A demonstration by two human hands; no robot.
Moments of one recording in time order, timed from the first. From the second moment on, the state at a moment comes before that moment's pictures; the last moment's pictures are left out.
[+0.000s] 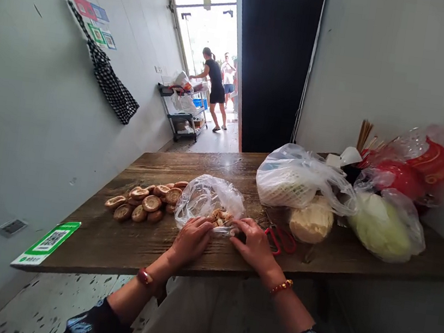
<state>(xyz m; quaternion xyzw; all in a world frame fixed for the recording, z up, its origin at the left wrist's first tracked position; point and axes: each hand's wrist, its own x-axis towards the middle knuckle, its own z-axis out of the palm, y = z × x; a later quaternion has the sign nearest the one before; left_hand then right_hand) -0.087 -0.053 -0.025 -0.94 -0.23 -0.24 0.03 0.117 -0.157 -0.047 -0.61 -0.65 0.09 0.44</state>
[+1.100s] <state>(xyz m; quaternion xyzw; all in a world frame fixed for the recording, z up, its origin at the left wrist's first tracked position) -0.017 -0.074 -0.013 -0.90 -0.27 -0.25 -0.21 0.110 -0.175 -0.050 -0.35 -0.25 0.43 0.79</state>
